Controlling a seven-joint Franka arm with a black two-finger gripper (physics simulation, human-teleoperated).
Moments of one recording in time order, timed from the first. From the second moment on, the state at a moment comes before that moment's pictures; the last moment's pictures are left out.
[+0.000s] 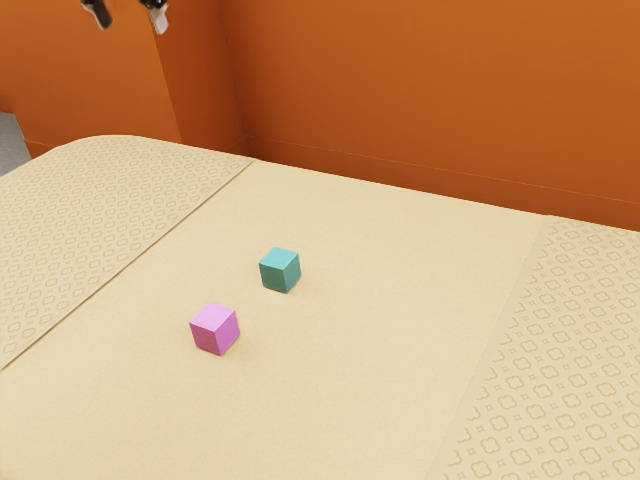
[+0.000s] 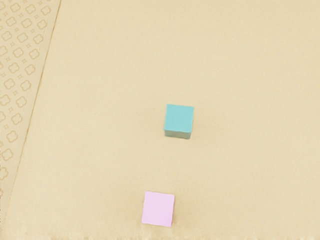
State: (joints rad) arm -0.39 0.08 0.43 -0.99 0.04 1.35 -0.08
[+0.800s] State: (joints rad) arm -0.12 0.51 0.24 -1.54 -0.05 2.09 0.06
